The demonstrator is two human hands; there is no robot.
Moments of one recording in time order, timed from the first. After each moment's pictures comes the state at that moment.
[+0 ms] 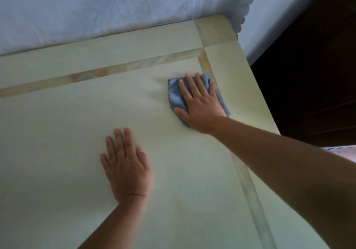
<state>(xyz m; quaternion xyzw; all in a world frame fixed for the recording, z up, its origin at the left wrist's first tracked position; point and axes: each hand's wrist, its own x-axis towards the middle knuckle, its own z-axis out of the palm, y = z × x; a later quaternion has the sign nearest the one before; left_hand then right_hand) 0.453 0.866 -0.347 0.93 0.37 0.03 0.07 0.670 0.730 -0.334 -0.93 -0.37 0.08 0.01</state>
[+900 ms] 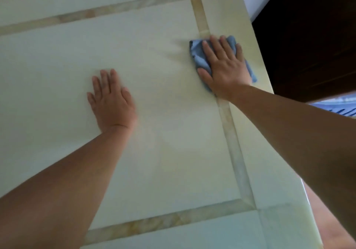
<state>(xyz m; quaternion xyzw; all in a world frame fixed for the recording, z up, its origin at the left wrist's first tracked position) 0.450 0.860 -0.345 0.93 0.37 0.02 0.08 0.635 0.627 -0.333 -0.94 -0.32 0.07 0.02</state>
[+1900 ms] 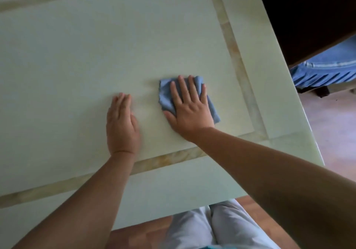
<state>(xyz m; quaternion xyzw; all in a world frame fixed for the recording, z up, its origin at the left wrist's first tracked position) 0.248 0.852 -0.346 0.95 0.21 0.14 0.17 0.354 0.677 -0.337 -0.94 -0.32 0.07 0.09</state>
